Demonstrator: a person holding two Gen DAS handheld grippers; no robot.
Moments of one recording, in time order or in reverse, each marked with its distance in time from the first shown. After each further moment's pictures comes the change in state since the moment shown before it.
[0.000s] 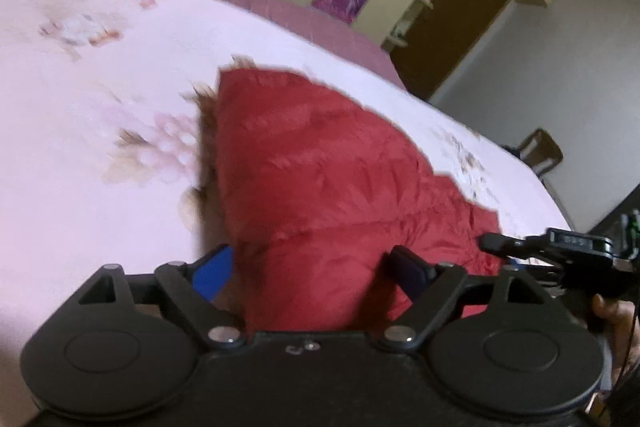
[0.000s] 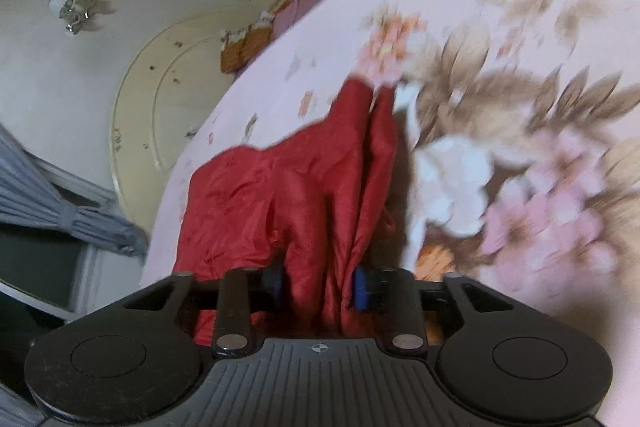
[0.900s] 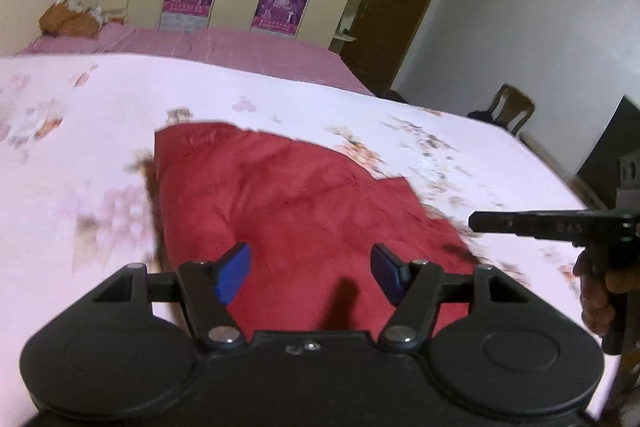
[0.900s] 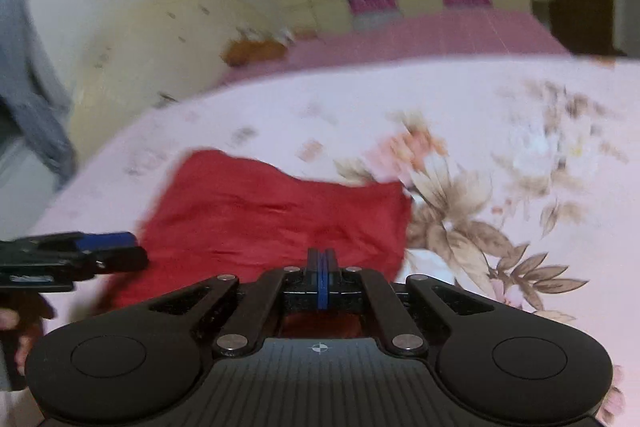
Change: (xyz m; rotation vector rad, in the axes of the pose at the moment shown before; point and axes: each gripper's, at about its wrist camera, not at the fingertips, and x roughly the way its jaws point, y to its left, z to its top) left arm -0.003 -0.038 0.007 0.249 -0.010 -0.054; right arm -0.031 0.074 -0.044 -0.486 -0.082 -0.143
